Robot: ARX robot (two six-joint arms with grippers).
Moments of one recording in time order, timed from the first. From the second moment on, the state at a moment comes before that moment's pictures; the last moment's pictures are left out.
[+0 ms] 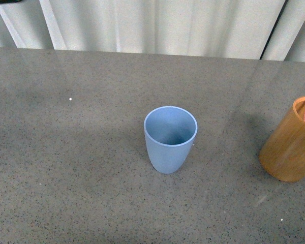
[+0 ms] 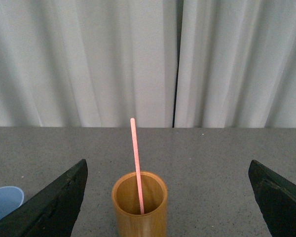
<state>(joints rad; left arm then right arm) -0.39 1.23 0.65 0.16 -0.46 -0.25 0.00 0.00 0.02 0.00 0.00 0.00</state>
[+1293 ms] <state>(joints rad) 0.00 0.52 0.02 0.51 0.00 -0.01 0.00 0.00 0.02 0.00 0.00 0.00</state>
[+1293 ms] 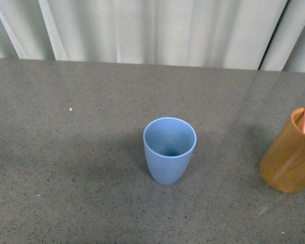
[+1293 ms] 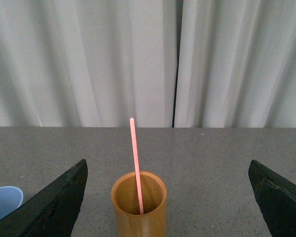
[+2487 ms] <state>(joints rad) 0.00 0.00 0.02 0.00 0.00 -0.01 0.00 0.00 0.02 0.00 0.00 0.00</state>
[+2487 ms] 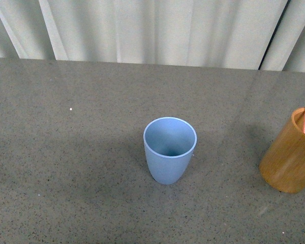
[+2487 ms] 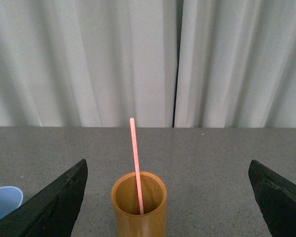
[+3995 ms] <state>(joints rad) 0.00 0.00 0.02 0.00 0.00 0.00 0.04 1.84 0.59 0.86 -0.20 -0.11</state>
